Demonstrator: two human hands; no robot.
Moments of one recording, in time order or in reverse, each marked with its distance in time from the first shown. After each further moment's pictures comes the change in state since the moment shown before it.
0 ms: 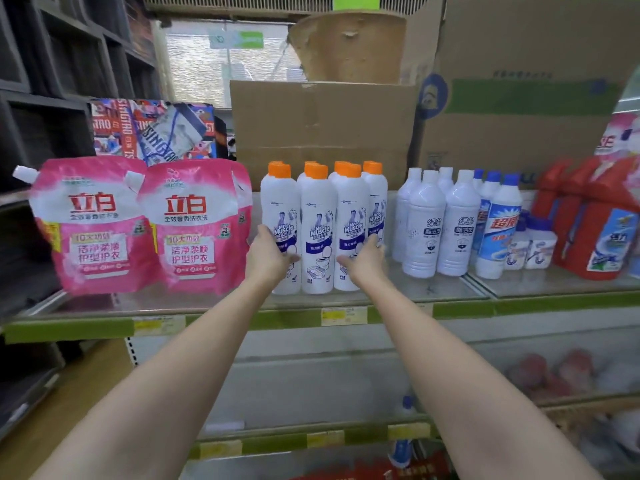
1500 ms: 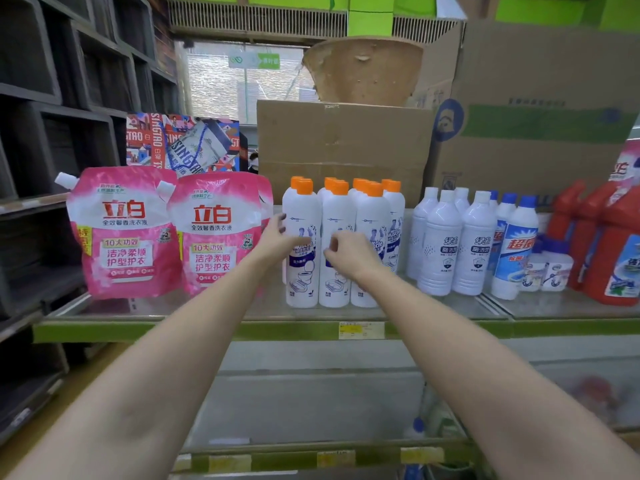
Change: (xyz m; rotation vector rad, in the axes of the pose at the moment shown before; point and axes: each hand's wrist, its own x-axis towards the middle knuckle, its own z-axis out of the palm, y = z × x) left_hand 0.031 0.012 -0.045 -0.519 -0.248 -0.033; right_hand -0.009 -0.068 0.007 -0.390 -0.067 -0.469
